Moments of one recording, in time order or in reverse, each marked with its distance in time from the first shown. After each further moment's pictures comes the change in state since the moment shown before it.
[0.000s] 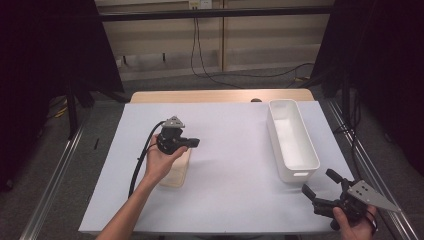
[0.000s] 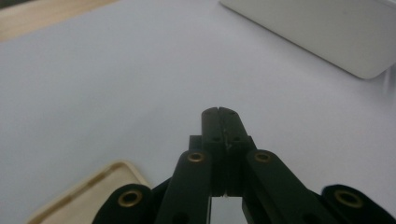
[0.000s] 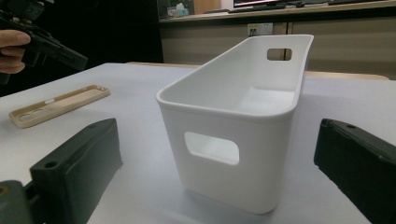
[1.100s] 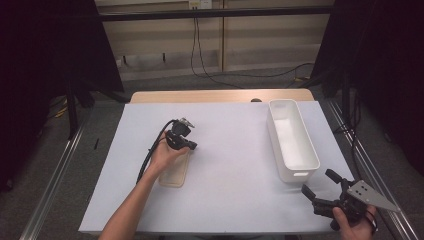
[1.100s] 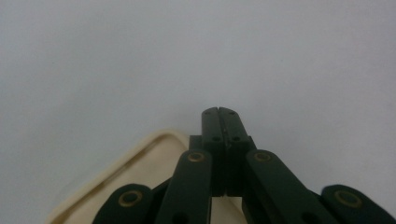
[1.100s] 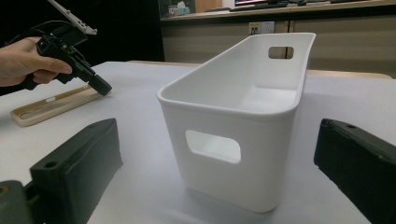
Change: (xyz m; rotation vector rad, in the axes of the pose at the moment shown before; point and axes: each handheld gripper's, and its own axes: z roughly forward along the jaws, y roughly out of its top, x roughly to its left) left arm 0.034 -0.005 0.049 0.268 0.095 0.001; right arm 0.000 0.000 0.000 0.007 0.002 -0.001
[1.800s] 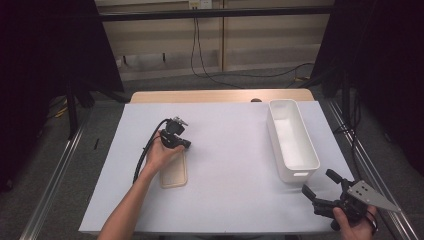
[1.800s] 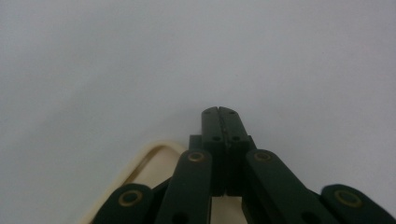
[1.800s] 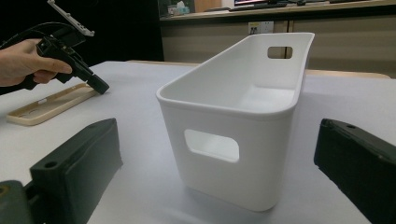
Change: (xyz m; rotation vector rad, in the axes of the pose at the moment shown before) left arm 0.018 -0.010 -0.004 0.001 0.030 -0.056; right arm -0.001 0.000 -0.001 0.001 0.000 -0.004
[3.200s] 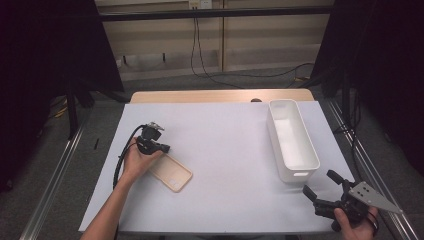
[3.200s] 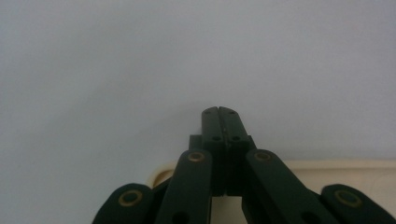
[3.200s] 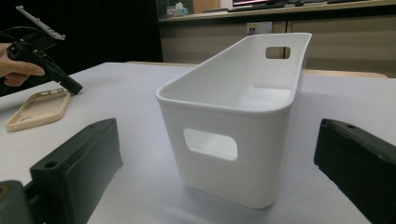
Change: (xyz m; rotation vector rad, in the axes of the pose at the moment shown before) left arm 0.029 -0.054 -0.040 -0.017 0.057 -0.080; right arm 0.000 0.000 -0.003 -0.004 -0.008 0.008
